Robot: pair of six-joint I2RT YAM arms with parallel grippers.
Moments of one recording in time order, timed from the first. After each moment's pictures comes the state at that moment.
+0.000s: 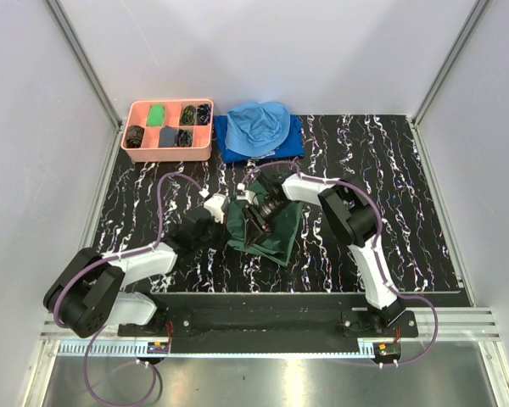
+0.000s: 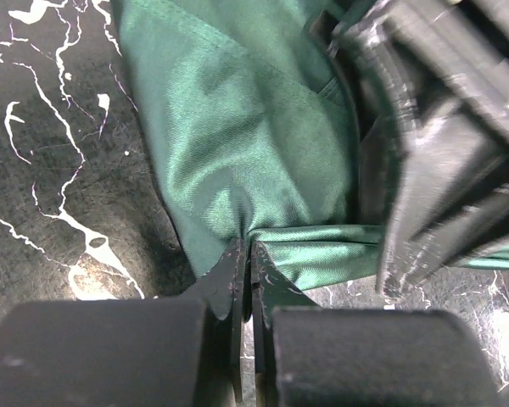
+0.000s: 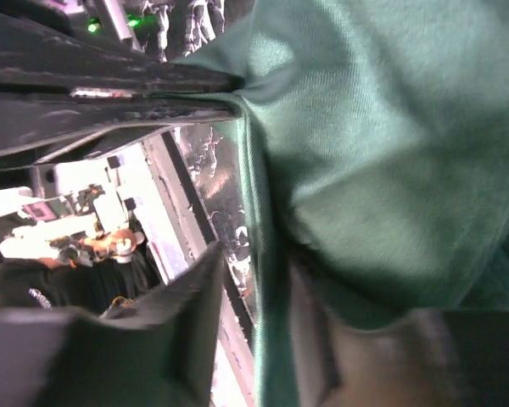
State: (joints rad) left arm -0.58 1.29 0.40 0.26 0.08 -0.30; right arm 0.65 2.28 1.56 -0.70 -1.01 0.03
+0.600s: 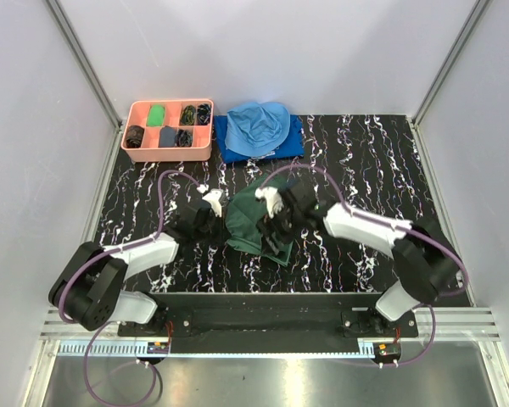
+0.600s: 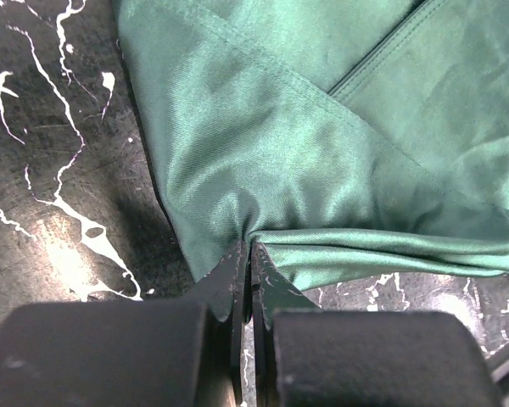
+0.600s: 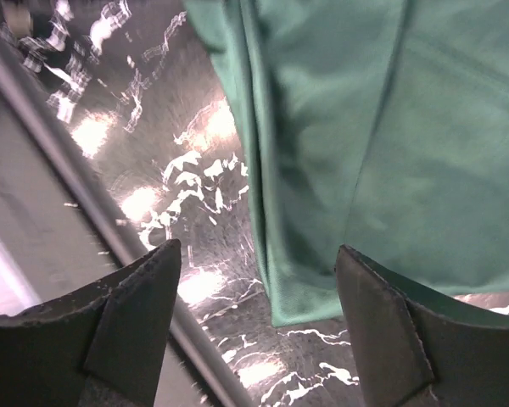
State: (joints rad) left arm -0.53 1.33 0.49 0.11 0.14 -0.38; right arm 0.71 1.62 1.04 -0.40 -0.47 0.07
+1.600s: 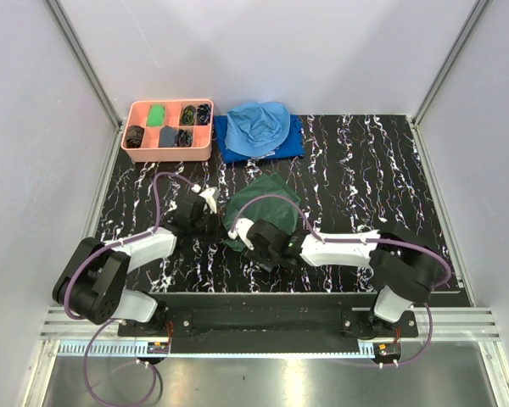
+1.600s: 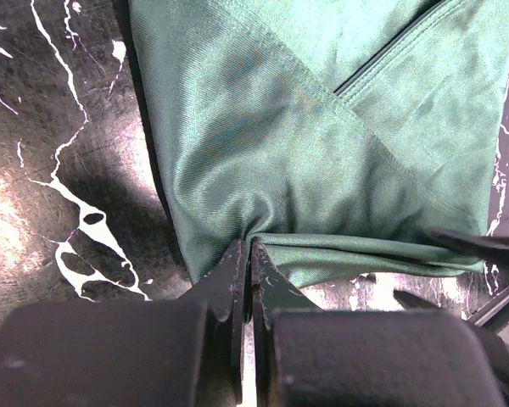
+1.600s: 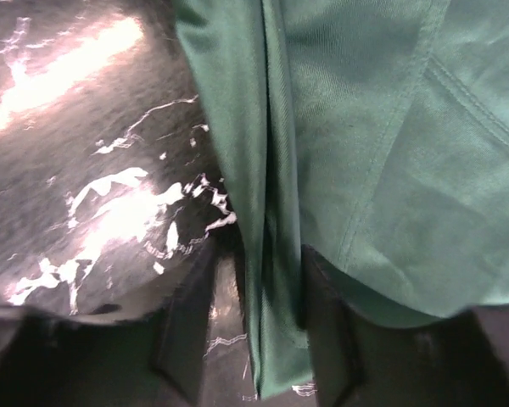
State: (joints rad) left arm -0.44 1.38 0.53 0.04 0.28 -0.46; right arm 1.08 1.65 0.89 -0.17 0.15 -0.06
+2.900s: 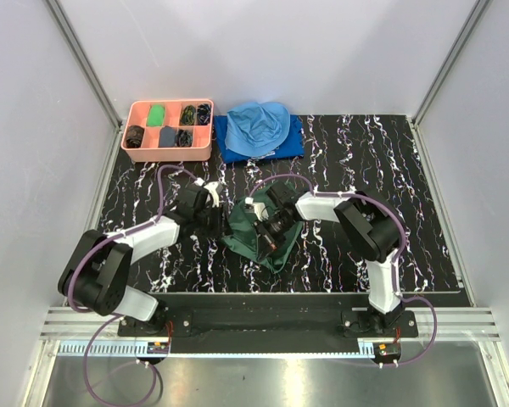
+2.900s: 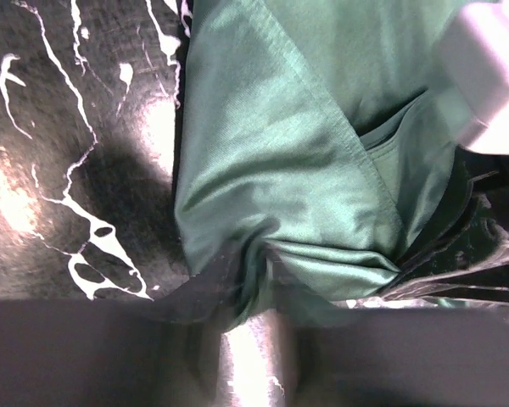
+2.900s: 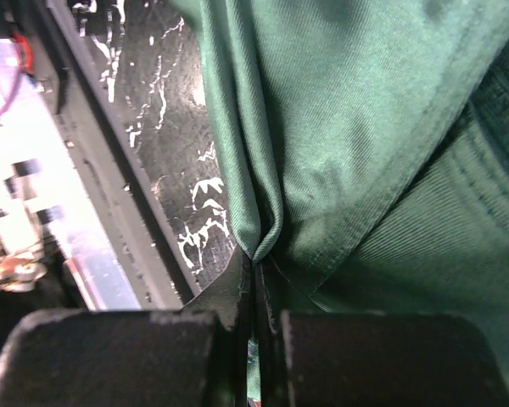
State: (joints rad) left arm -0.43 1.44 0.65 -0.11 0.28 -0.43; right arm 0.69 2.01 1.17 -0.42 -0.81 0.05
